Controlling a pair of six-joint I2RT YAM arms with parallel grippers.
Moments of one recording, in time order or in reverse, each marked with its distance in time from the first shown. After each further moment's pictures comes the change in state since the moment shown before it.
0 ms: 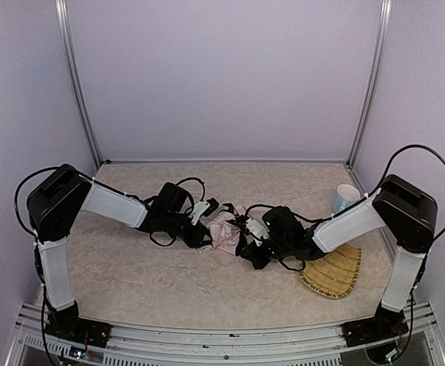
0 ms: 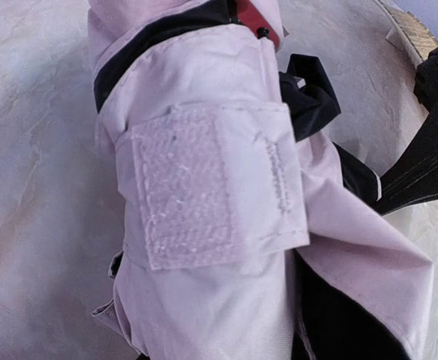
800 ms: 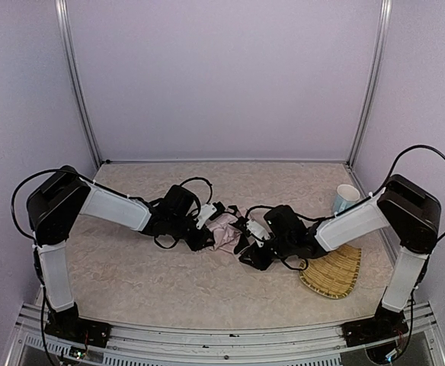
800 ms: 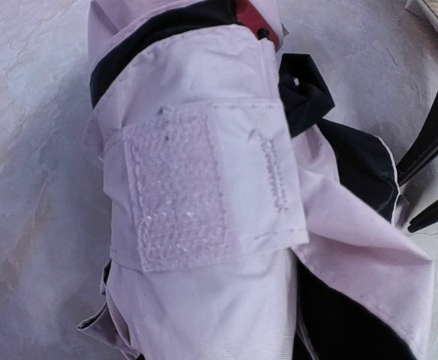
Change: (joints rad) left arm -0.076 -0.021 0.005 -0.031 -0.174 0.112; right arm -0.022 -0.023 -0.002 -0.035 -0.062 -0.032
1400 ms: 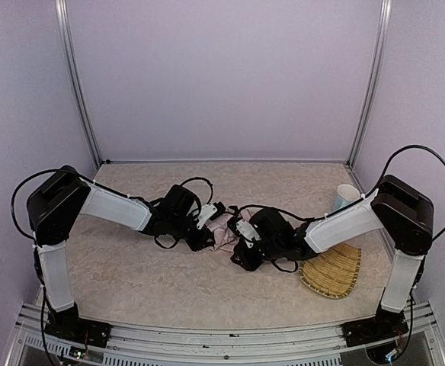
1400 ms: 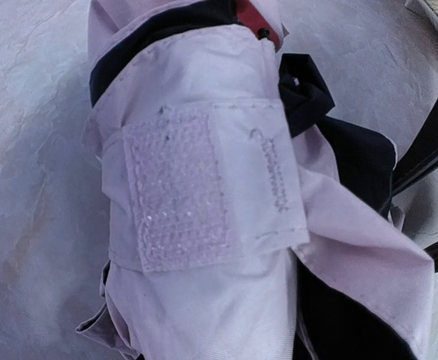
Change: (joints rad) left arm -0.005 0.000 0.006 -0.011 -0.002 0.003; right arm 0.087 0.037 0.084 -0.063 0.156 0.070
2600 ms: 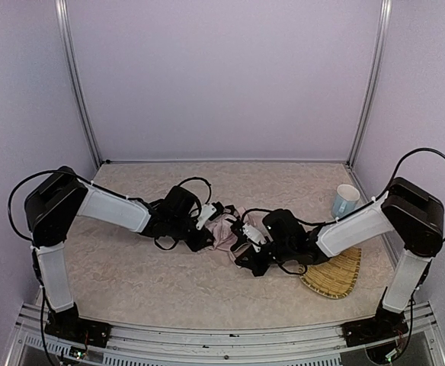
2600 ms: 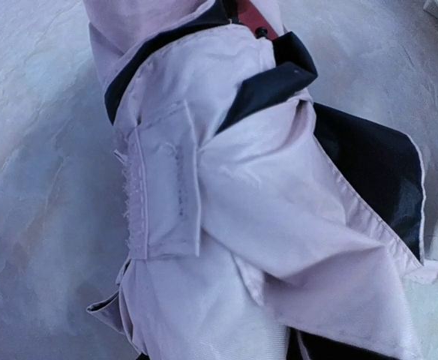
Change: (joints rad) left arm 0.001 -0.020 -0.018 0.000 -0.075 -0.051; right arm -0.017 -0.071 -0.122 0.122 -0.189 -0.069
